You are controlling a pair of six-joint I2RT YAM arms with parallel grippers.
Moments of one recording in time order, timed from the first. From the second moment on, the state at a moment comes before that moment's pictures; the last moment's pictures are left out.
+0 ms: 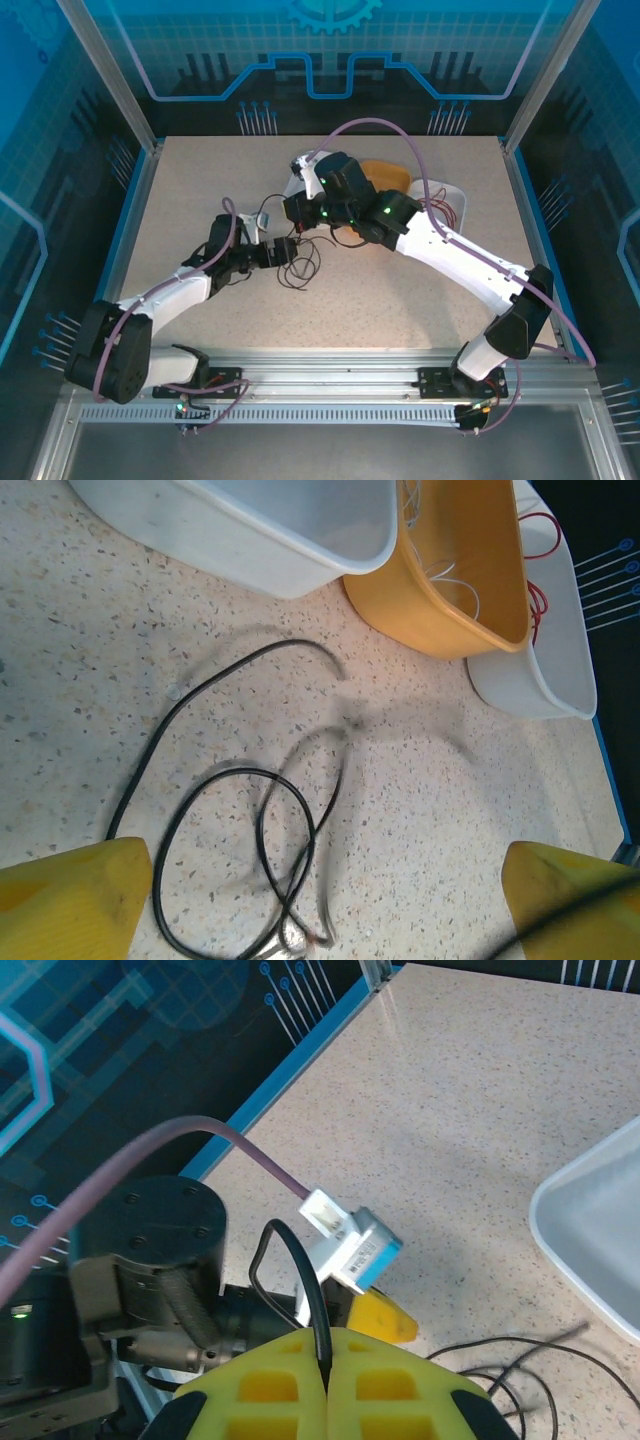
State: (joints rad) left arm -0.29 1.29 0.57 0.07 0.47 -0.56; right arm 0.88 1.59 1.62 -0.55 -0.10 0.39
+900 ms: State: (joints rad) left arm -0.26 1.18 0.55 -0.01 0.20 -0.77; right arm 0.77 1.54 1.64 -0.64 0.04 0.33
